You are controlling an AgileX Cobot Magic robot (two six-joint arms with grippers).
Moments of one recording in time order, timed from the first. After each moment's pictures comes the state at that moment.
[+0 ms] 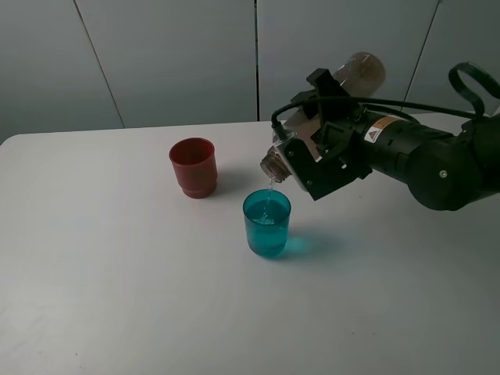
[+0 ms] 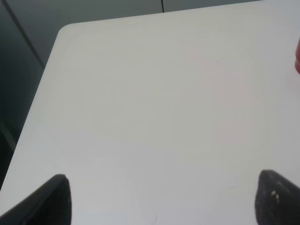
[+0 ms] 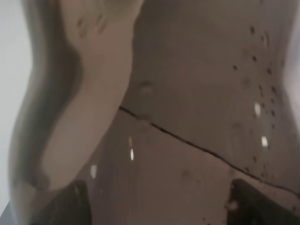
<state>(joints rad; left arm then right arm) 0.14 0.00 -0.51 0.00 1.09 0.12 0.57 1.68 -0.58 0.19 -0.68 -2.09</state>
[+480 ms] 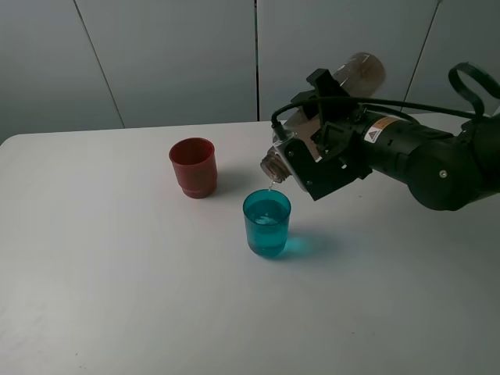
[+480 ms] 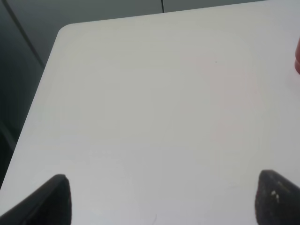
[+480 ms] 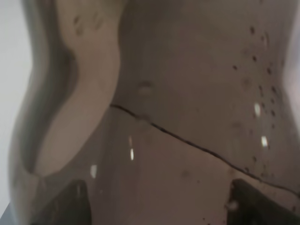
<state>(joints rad) 0.14 0.00 -0.51 0.00 1.09 0.12 0.57 1.68 -0.58 0.19 -0.68 -2.09</state>
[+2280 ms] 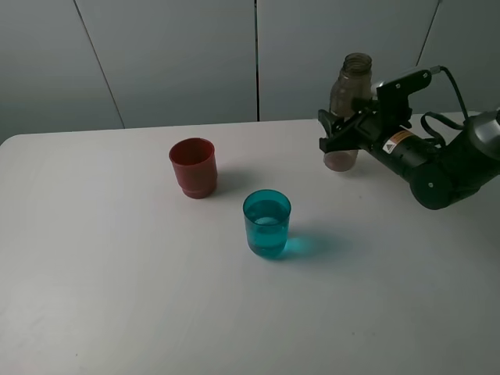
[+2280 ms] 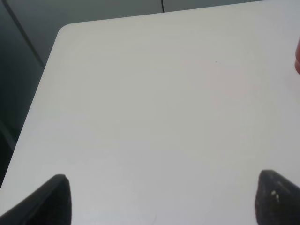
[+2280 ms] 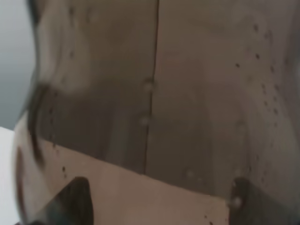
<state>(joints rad) 0.14 0.00 -0.51 0.00 1.09 0.12 0.19 2.14 -0.75 -0.22 -1.19 -0.05</state>
